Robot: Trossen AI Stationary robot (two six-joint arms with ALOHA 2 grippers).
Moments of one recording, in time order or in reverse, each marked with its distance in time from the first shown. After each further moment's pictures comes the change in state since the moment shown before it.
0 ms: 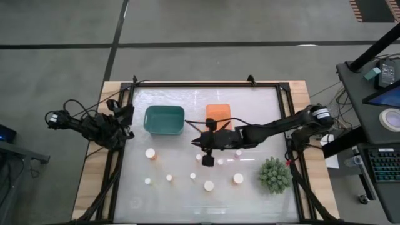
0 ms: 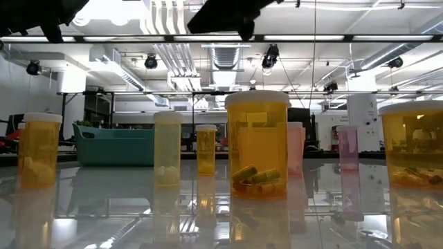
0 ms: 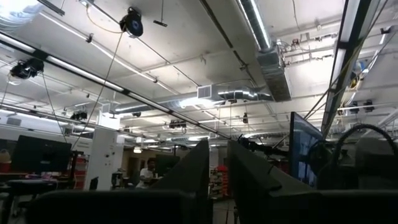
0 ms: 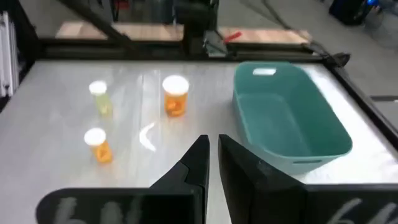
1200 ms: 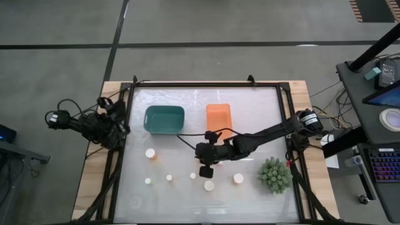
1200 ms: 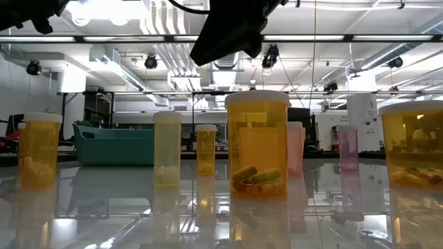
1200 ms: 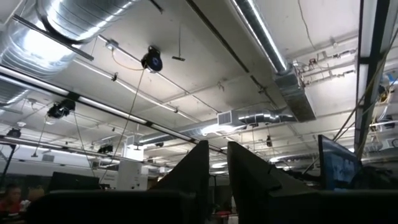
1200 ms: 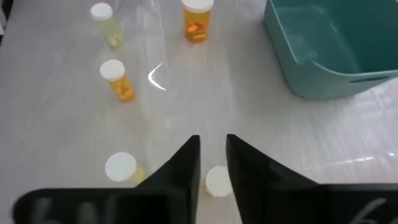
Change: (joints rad) left arm 0.000 -0.001 0.011 0.170 0.029 0.211; right arm 0.074 0.124 0.147 -0.306 0.008 0.245
